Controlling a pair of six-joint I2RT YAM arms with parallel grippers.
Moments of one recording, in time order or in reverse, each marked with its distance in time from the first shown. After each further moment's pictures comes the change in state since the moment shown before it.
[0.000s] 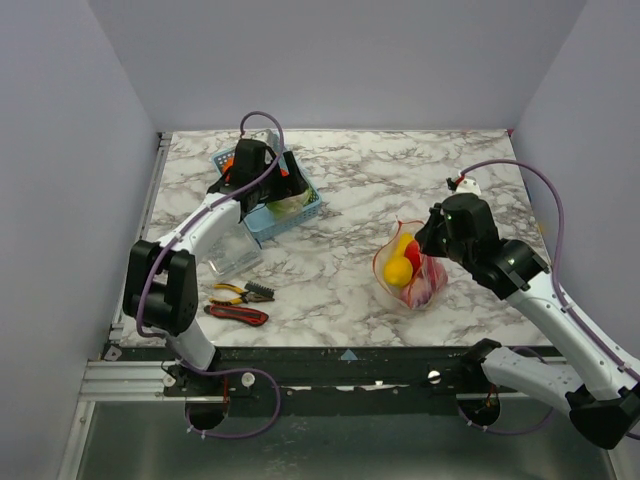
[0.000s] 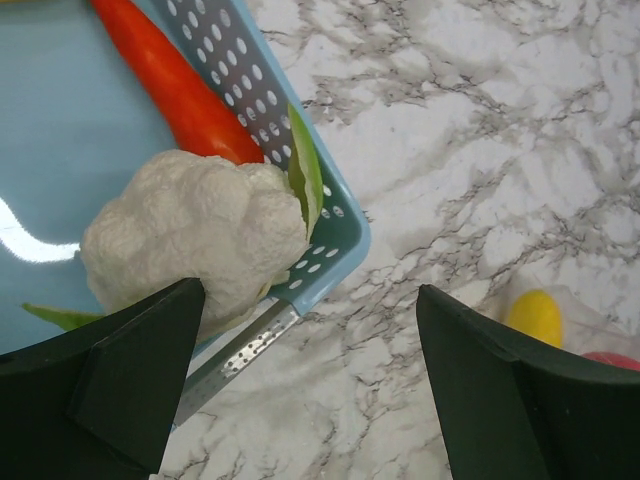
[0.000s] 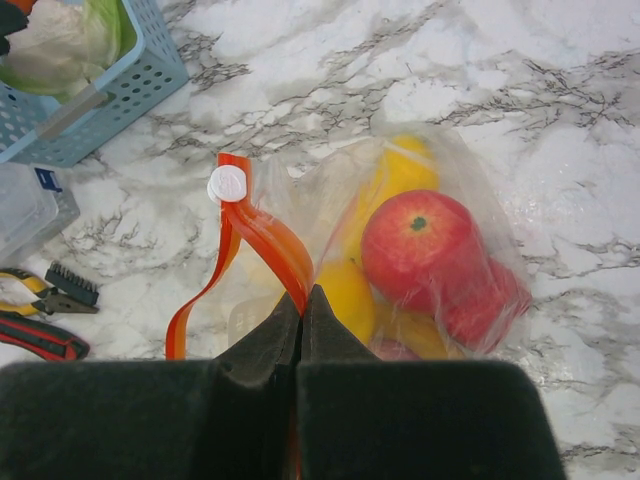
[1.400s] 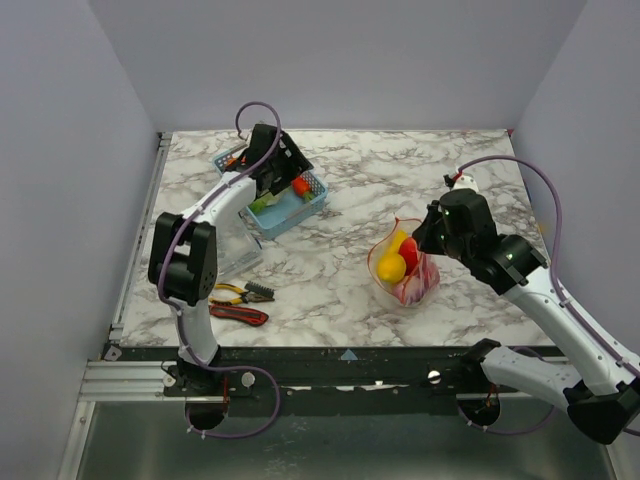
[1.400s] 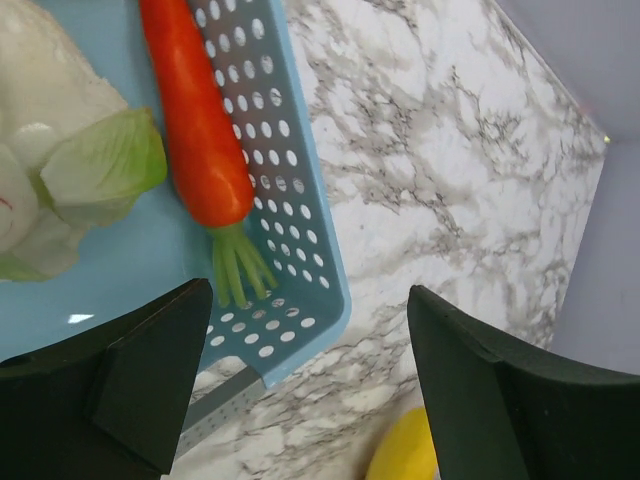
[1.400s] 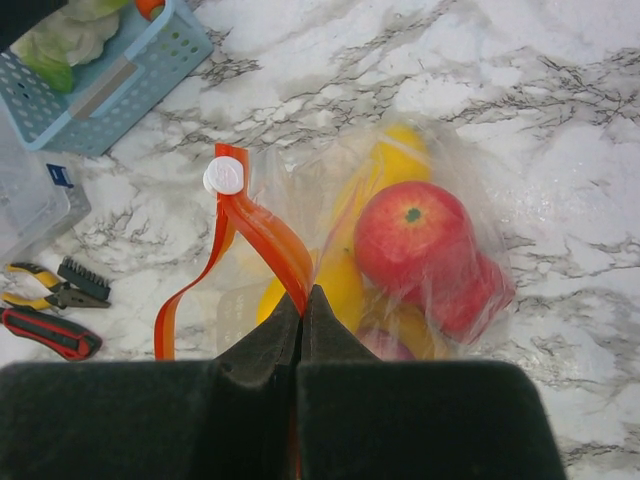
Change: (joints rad) left arm 0.003 0.216 0.221 -0.059 -0.094 -0.325; right arm 0.000 0.031 0.038 -0.018 -0.019 0.010
